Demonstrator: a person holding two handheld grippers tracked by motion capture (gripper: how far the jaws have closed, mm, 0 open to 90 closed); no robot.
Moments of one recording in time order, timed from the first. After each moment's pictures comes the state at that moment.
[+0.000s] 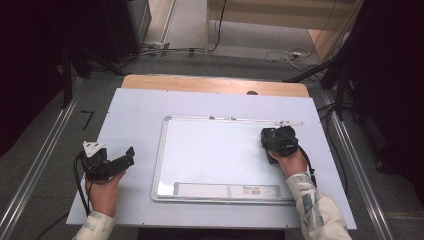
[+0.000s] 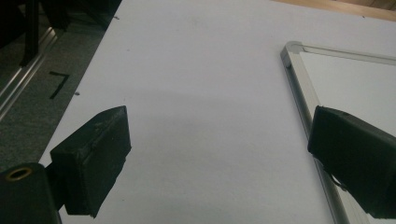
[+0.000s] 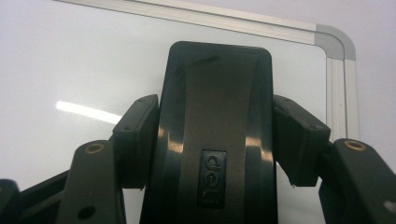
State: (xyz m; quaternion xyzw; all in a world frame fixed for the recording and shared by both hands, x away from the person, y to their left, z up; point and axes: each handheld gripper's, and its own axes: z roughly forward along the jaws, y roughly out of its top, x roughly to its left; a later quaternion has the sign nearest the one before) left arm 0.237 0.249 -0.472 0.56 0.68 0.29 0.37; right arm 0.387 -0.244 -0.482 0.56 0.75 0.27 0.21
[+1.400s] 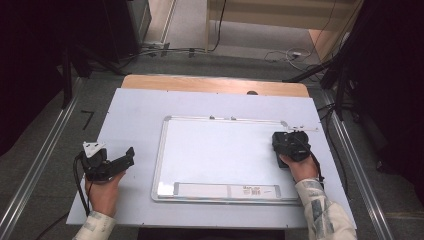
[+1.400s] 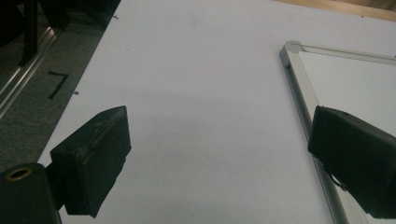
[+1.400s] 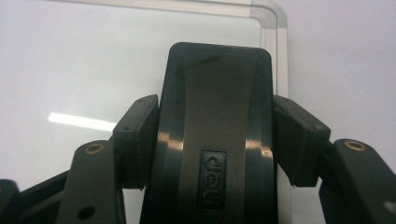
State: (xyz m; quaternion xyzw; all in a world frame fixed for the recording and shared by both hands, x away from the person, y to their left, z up) left arm 0.237 0.250 -0.473 0.56 0.68 0.29 0.37; right arm 0.377 -0.276 -0.483 0.60 0.72 0.27 0.22
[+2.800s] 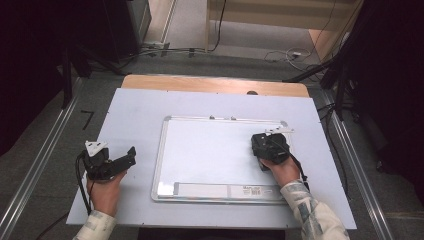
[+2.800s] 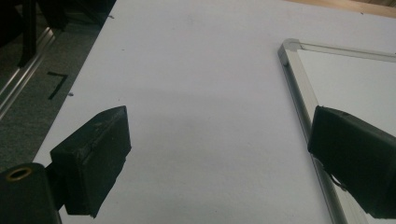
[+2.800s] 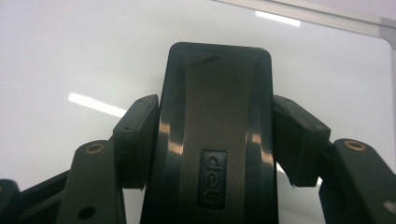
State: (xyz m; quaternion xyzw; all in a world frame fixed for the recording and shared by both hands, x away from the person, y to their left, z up) left arm 0.239 0.247 -0.473 0.56 0.68 0.29 0.37; right arm 0.363 -0.214 -0.484 0.53 0.77 0.28 0.20
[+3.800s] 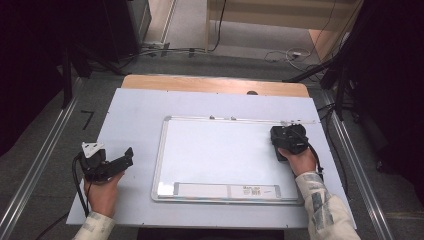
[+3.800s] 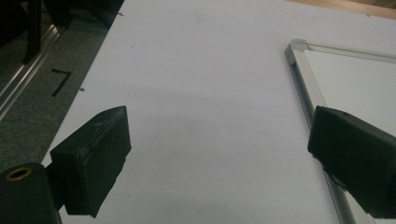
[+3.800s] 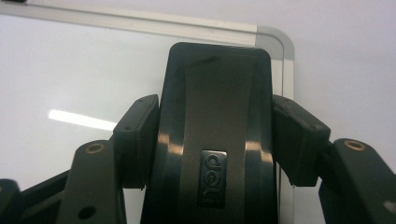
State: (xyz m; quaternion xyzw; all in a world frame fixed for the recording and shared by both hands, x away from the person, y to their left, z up) left arm 0.236 0.252 -0.474 0.56 0.68 0.29 0.37; right arm 0.394 -0.274 -0.482 0.58 0.74 0.27 0.22
